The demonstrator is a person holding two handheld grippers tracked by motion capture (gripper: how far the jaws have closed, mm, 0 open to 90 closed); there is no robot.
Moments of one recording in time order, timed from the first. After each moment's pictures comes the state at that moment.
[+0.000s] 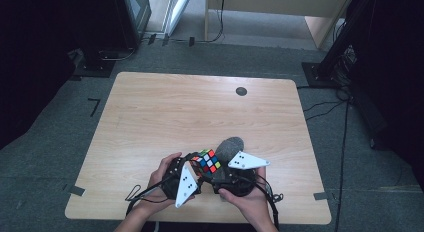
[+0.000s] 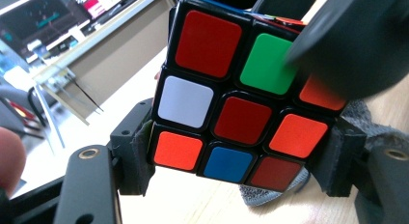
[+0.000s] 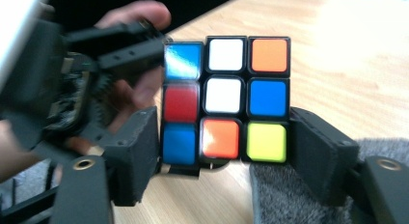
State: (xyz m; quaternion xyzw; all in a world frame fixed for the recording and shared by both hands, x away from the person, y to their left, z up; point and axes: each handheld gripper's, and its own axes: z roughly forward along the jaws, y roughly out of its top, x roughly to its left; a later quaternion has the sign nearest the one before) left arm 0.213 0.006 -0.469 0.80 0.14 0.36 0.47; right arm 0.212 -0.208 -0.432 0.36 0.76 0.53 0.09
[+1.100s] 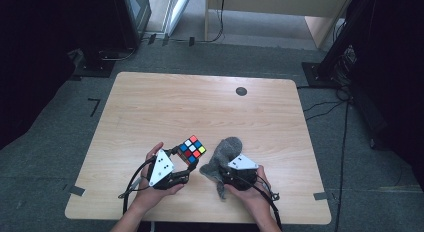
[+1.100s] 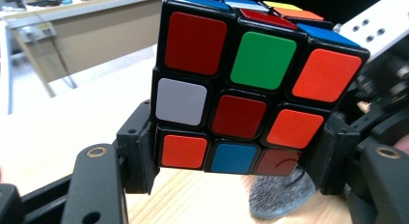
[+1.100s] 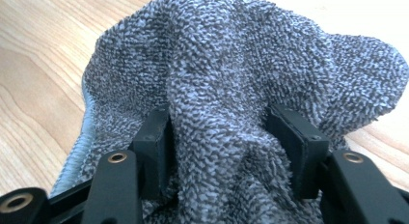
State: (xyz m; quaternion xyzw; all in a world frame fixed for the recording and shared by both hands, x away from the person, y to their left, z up) left arm 0.236 0.043 -0.459 0.76 0.25 0.25 0.55; right arm 0.243 -0.223 -0.522 0.41 0.80 0.38 0.22
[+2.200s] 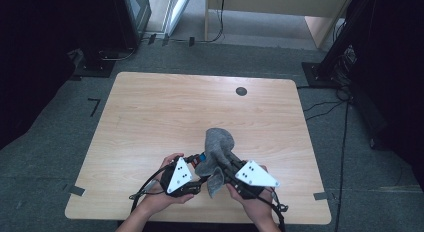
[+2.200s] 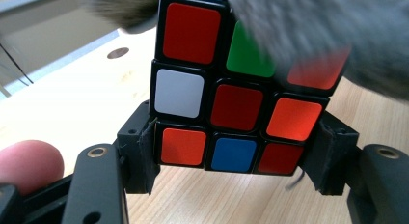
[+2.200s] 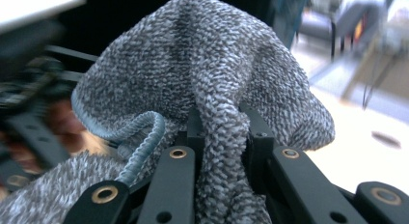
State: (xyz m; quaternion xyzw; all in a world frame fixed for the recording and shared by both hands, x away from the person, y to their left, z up) left arm 0.226 0.011 -0.467 0.81 0.19 0.22 0.50; right arm 0.196 -0.222 -0.430 0.33 0.73 0.53 0.28
